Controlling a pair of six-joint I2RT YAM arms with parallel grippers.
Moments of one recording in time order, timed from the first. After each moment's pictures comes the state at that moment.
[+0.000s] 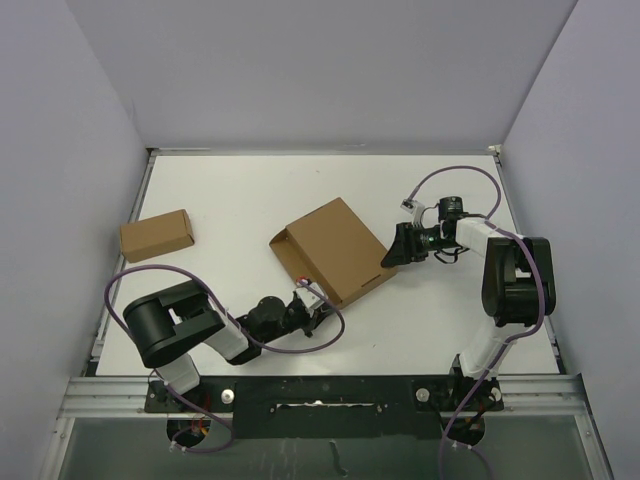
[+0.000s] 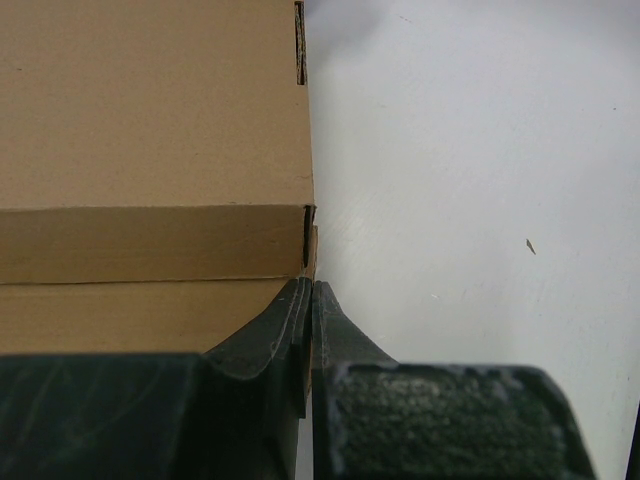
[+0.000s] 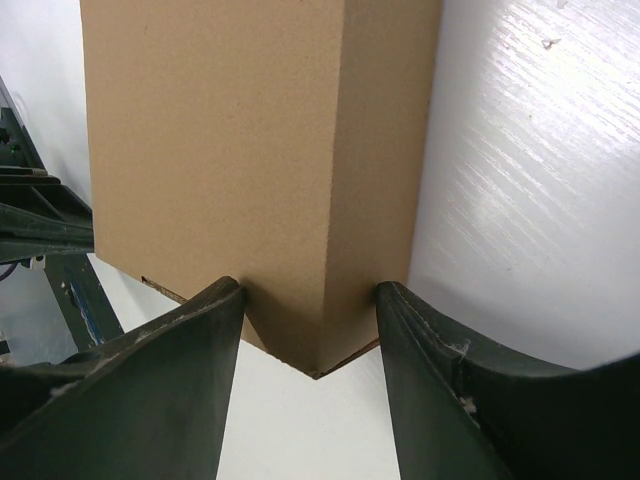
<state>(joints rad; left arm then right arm) -1.01 1.68 0.27 1.21 0.04 -0.09 0.01 1.79 1.05 -0.50 -0.90 -0.26</state>
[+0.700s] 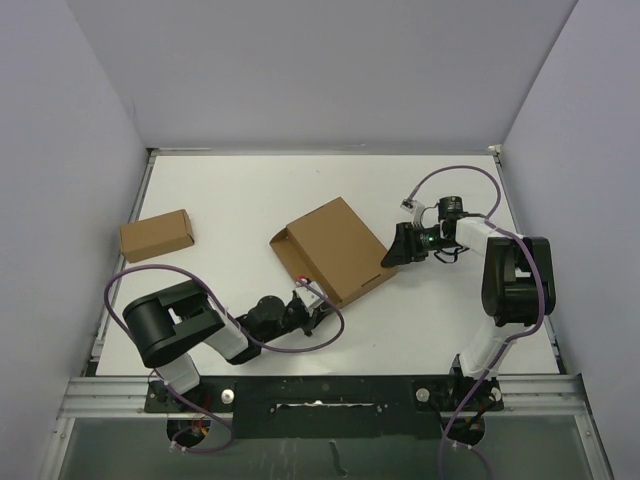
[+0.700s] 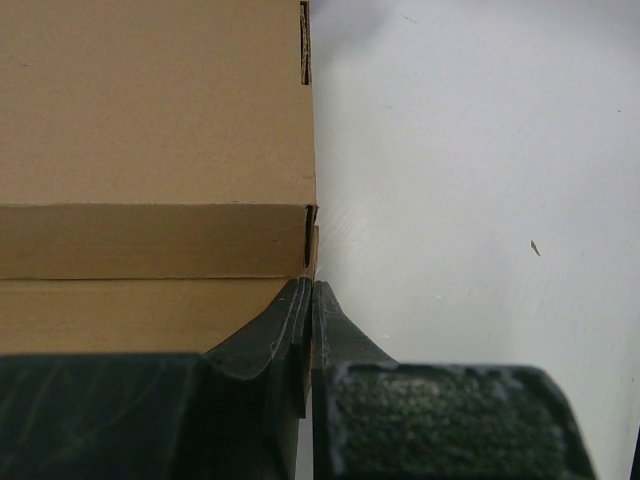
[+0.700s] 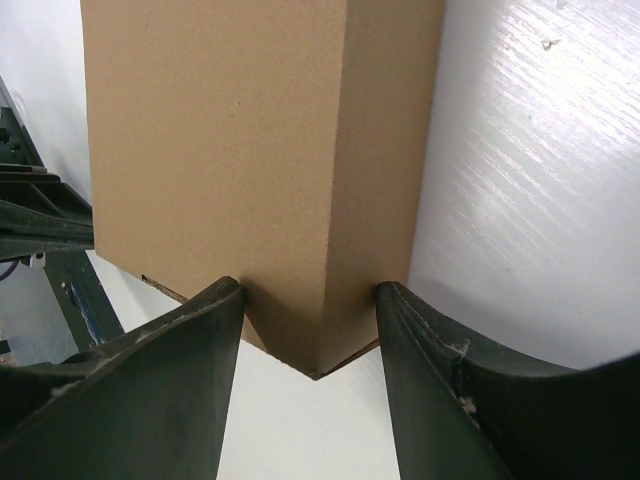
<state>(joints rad) -1.00 1.68 0.27 1.21 0.04 -0.10 0.01 1.80 1.05 -0.50 -0.90 -0.26</state>
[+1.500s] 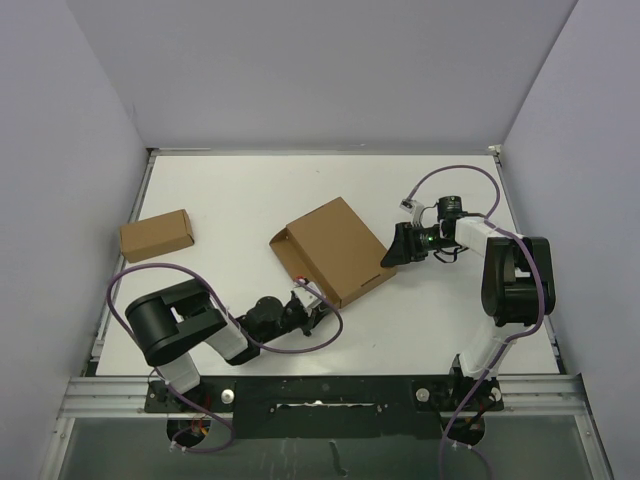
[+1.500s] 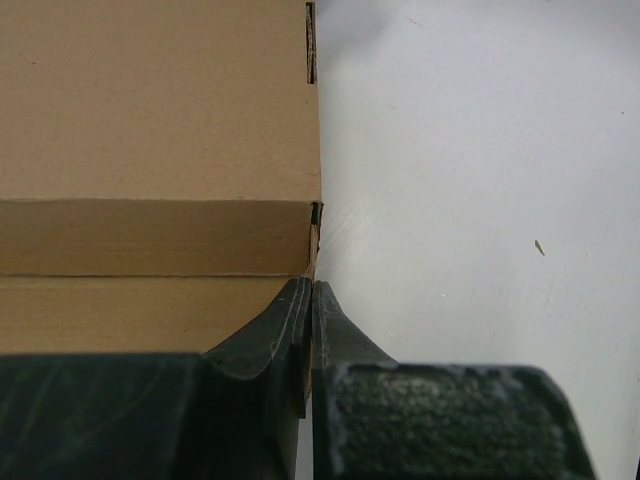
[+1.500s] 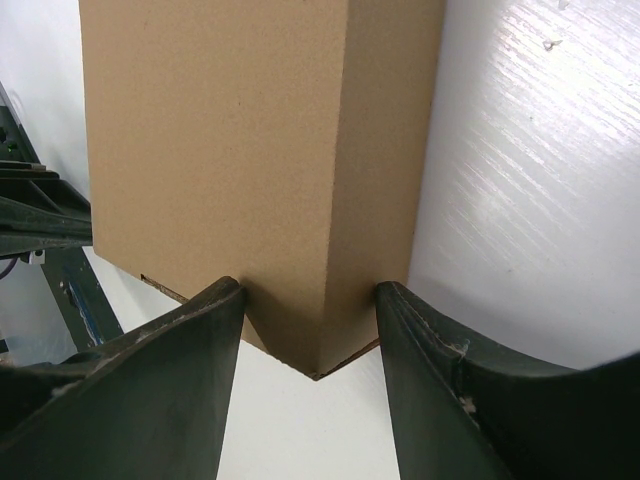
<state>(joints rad) -1.00 1.70 0.25 1.25 0.04 -0.10 0.01 1.80 1.06 -0.51 -0.89 -0.26</state>
